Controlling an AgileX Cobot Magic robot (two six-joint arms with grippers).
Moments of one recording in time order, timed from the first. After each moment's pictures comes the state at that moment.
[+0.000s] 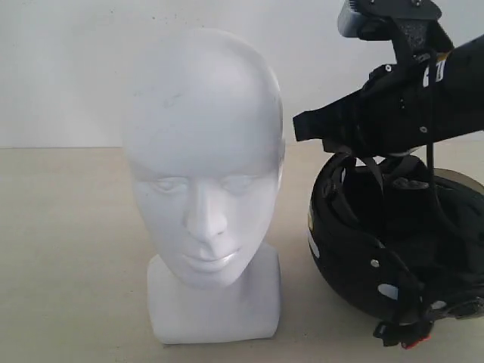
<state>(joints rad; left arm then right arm) -0.09 0.00 0.00 -0.09 0.29 0.04 0.51 1.32 -1.02 0.07 0.46 0.12</state>
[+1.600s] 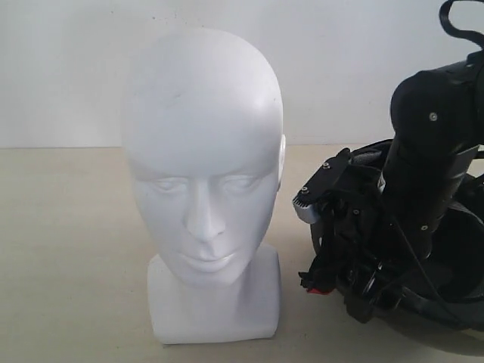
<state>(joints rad) -0.09 0.00 0.00 -0.09 0.29 0.04 0.50 1.62 -1.07 0.00 0.96 -0.44</state>
